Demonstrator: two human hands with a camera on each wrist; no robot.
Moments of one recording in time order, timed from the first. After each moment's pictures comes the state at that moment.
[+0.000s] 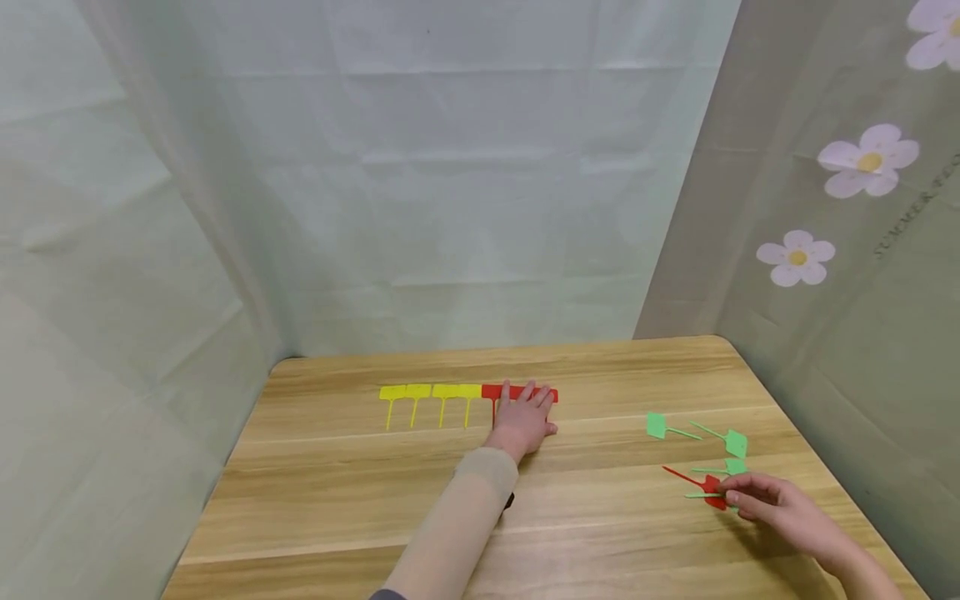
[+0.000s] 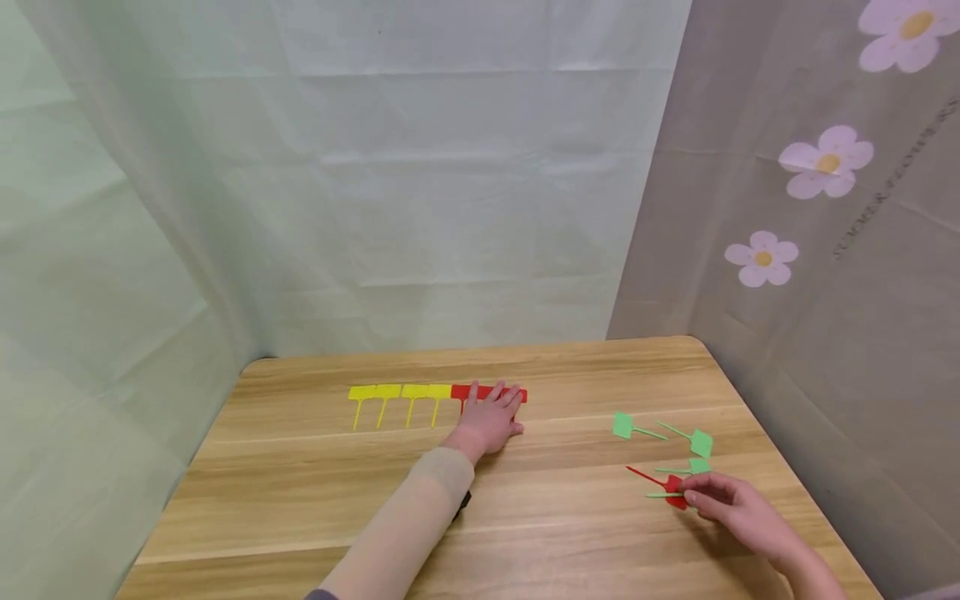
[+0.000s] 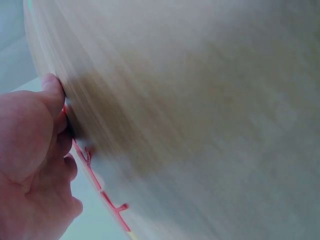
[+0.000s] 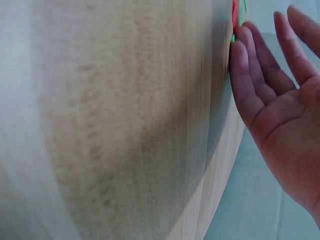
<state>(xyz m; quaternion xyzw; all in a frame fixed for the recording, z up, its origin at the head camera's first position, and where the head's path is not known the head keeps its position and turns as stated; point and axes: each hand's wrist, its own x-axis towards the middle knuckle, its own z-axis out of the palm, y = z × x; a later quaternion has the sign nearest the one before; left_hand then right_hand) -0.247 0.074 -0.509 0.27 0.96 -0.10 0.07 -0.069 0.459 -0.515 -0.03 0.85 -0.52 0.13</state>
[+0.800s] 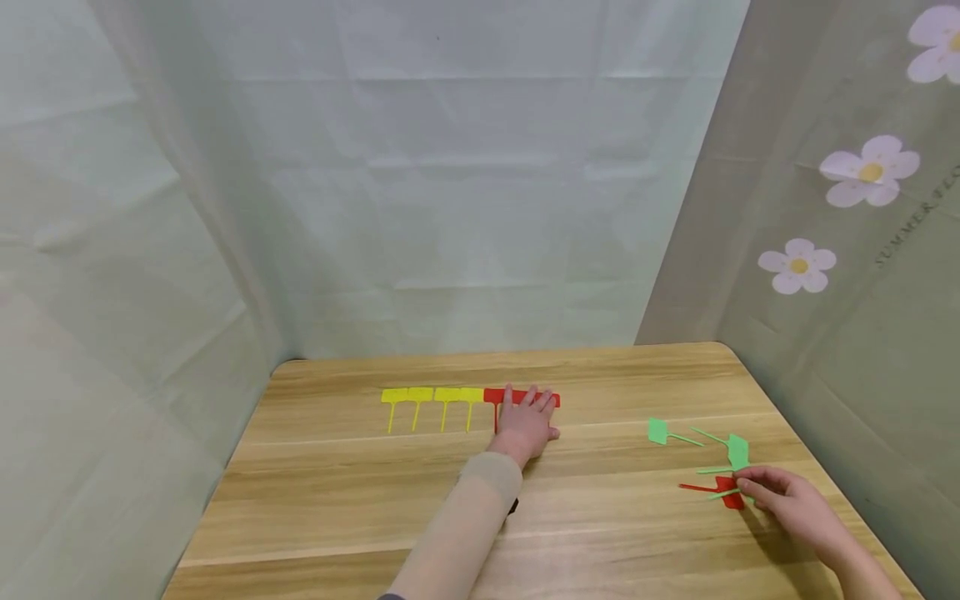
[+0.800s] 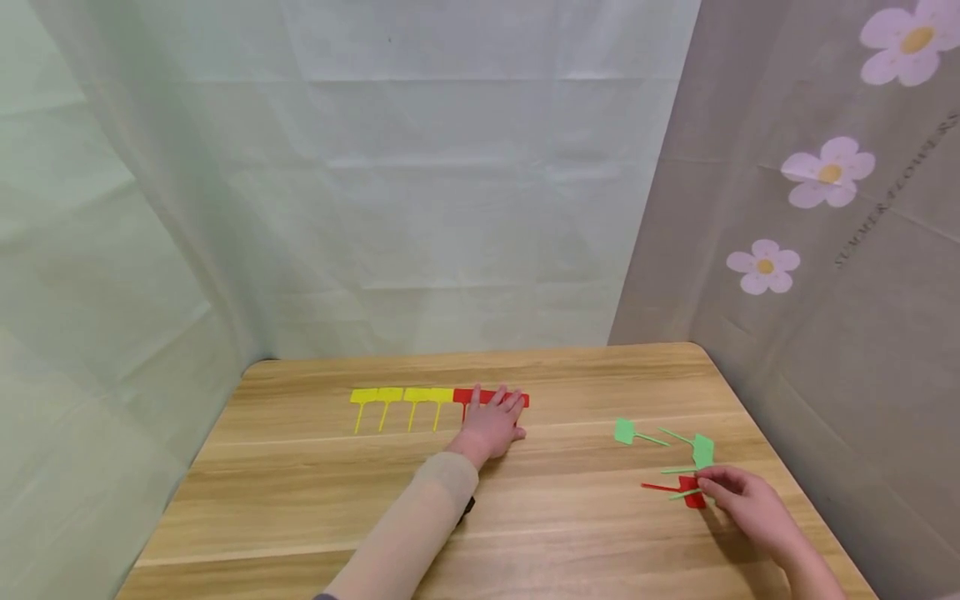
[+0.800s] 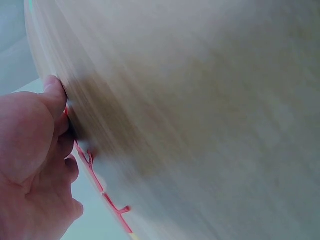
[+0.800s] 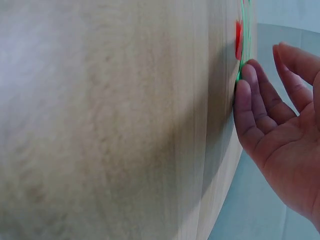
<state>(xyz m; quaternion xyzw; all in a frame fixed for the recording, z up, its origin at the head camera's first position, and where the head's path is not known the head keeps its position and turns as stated) -0.251 0.076 -0.518 0.25 0.96 -0.09 0.08 -0.080 0.464 -0.515 0.08 0.90 -0.43 0.06</state>
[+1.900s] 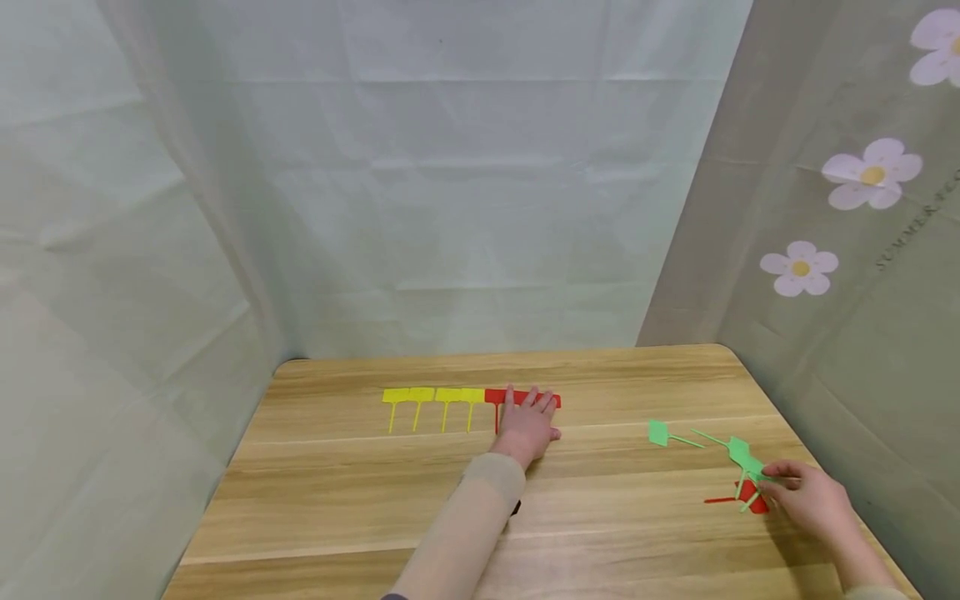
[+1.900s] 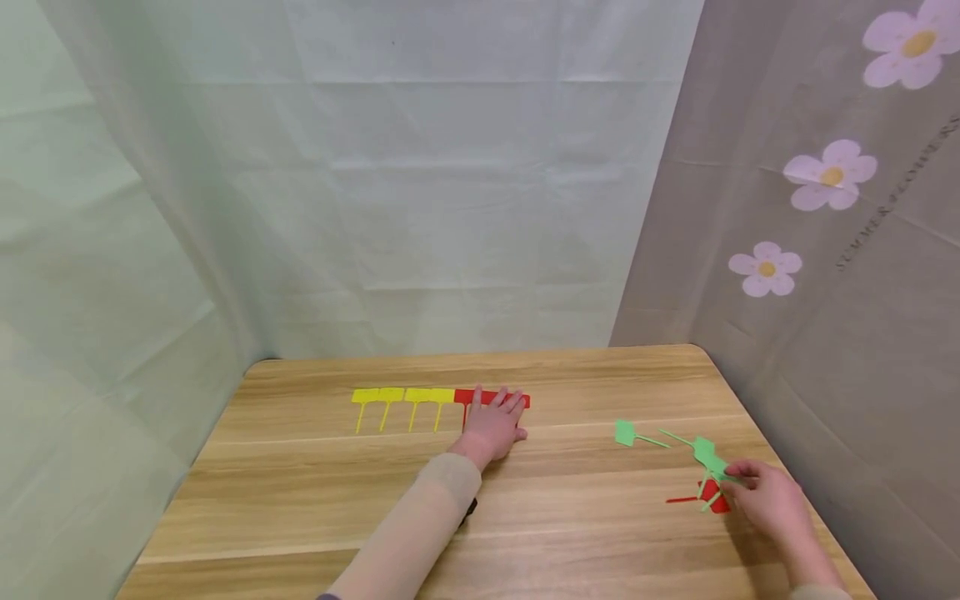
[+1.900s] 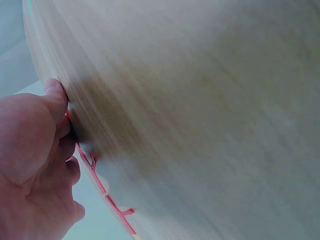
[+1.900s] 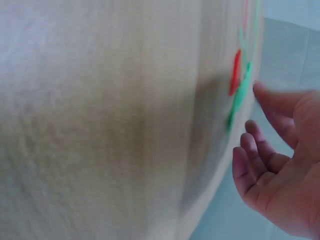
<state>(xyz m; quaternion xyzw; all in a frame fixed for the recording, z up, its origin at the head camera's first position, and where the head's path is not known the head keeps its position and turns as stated) -0.242 0.077 -0.507 0.25 0.96 -0.11 0.07 -0.089 0.484 -0.503 0.09 0.97 -0.23 -0.02</state>
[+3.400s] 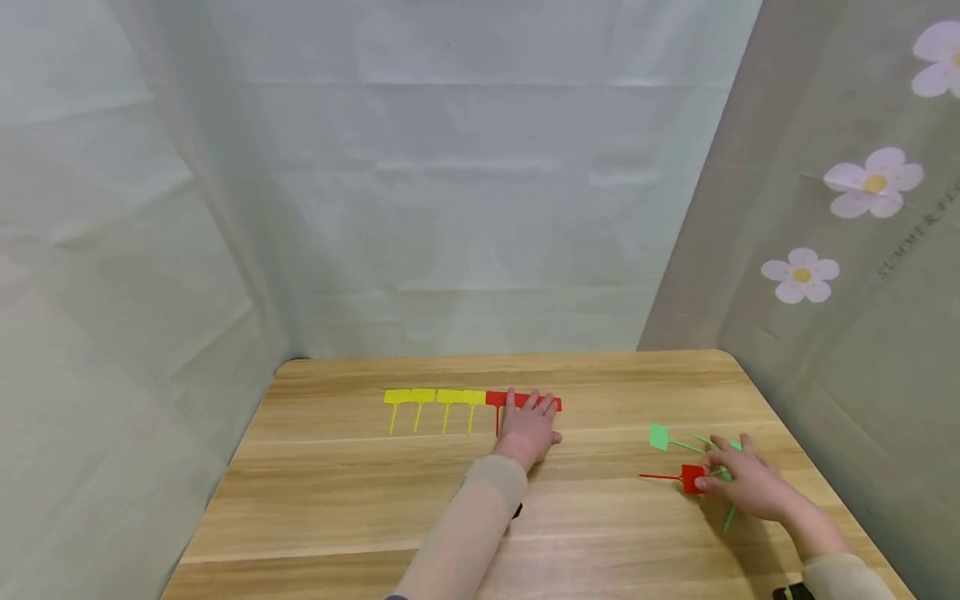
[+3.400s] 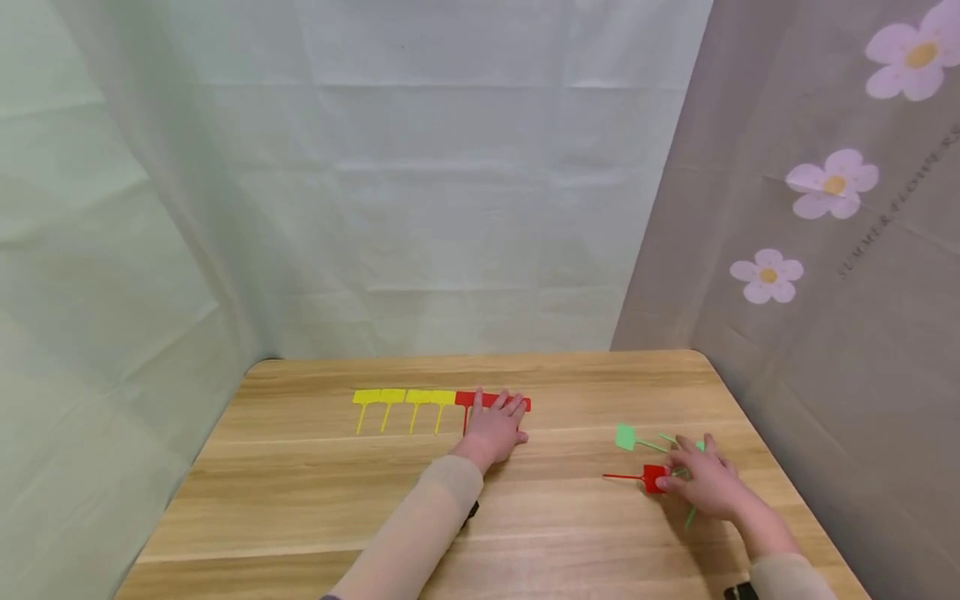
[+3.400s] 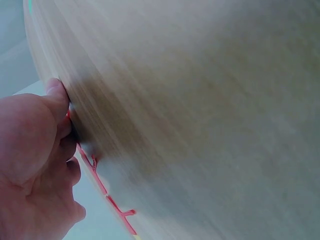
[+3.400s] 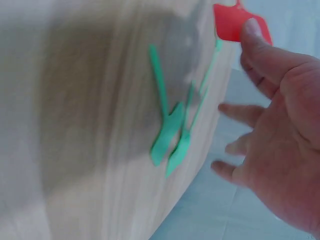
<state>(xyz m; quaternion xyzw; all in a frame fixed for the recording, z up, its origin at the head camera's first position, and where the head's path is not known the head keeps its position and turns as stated) -0.241 0.078 -0.505 0.25 0.96 -0.10 0.08 -0.120 0.419 -0.484 -0.07 0.96 -0.25 0.06</state>
